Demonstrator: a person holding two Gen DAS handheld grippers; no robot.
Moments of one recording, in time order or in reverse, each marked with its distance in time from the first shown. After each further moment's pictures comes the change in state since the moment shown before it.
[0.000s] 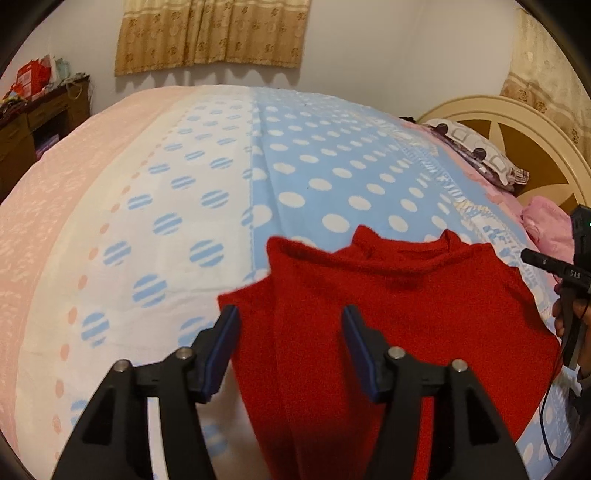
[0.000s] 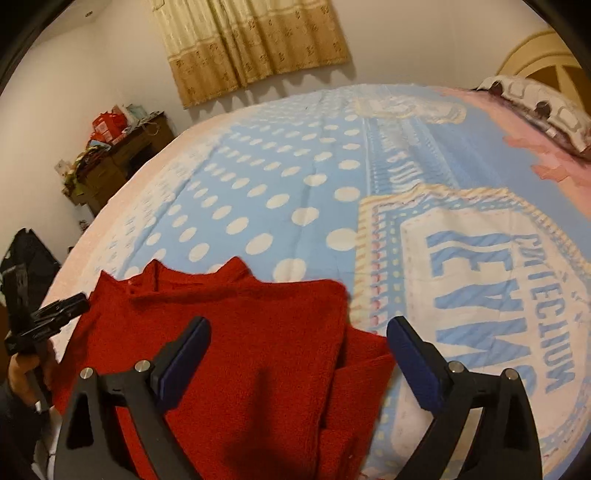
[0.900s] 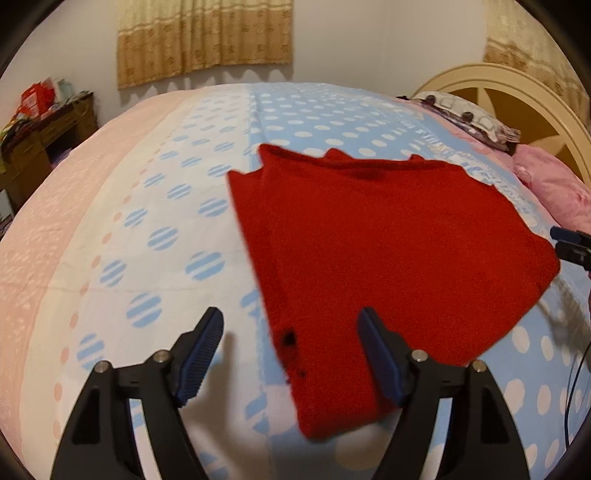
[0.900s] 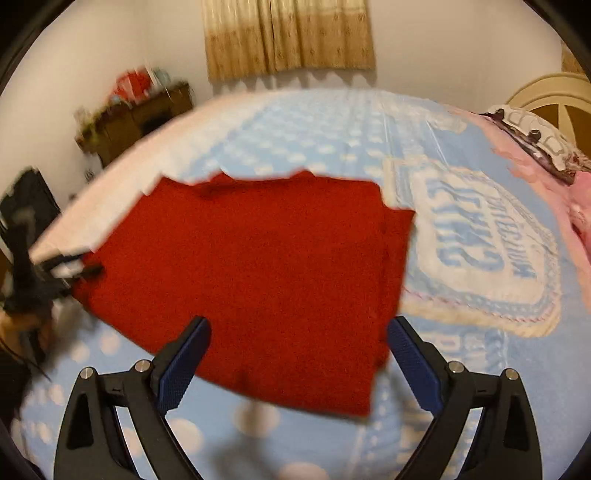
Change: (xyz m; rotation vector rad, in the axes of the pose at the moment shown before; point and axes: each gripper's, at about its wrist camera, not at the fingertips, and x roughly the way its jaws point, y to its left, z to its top) left arm -0.059 -0.022 -0.099 0.109 0.010 0.045; right arm -0.098 0.074 -0.123 -0.150 0.017 -0.016
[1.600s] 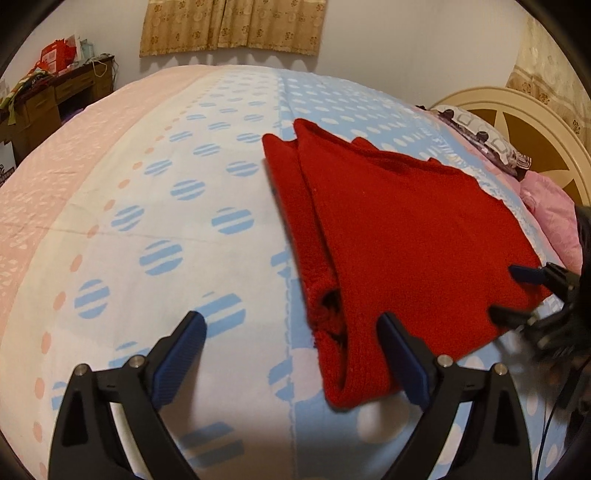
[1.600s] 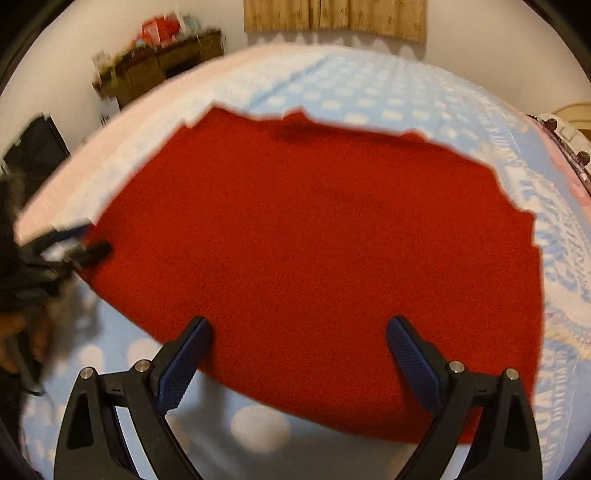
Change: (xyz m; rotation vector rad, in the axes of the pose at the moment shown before) left arm 0.000 0.023 -0.022 -0.131 0.031 -0.043; right arm 0.084 0.108 -0.005 -0.173 0.187 -0.042
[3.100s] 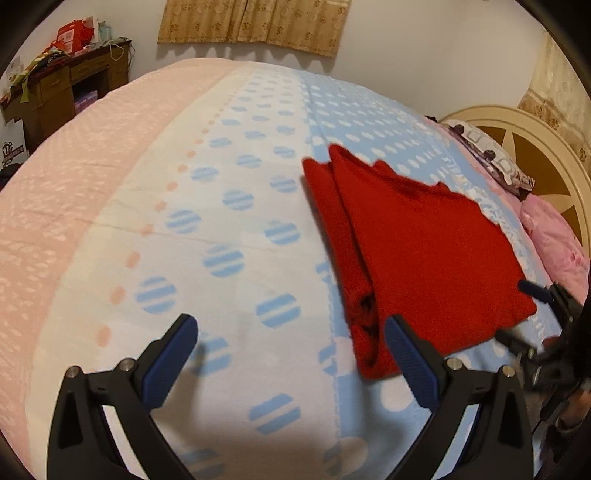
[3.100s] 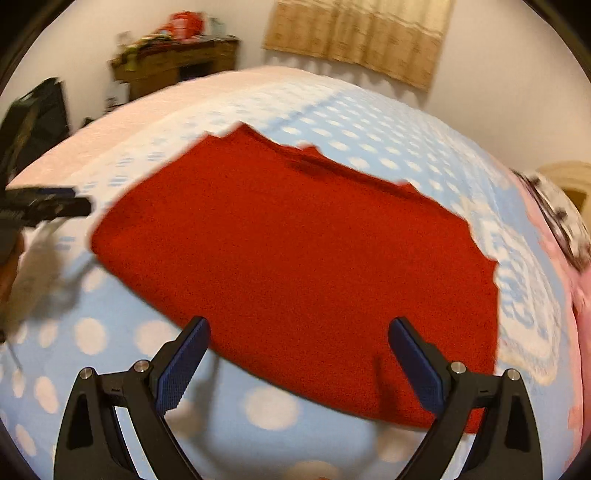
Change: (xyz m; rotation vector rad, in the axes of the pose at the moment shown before) left arm -0.039 0.039 0.018 -0.073 0.024 -0.010; right arm -0.050 0.038 -0.005 -0.141 -0.124 -0.061
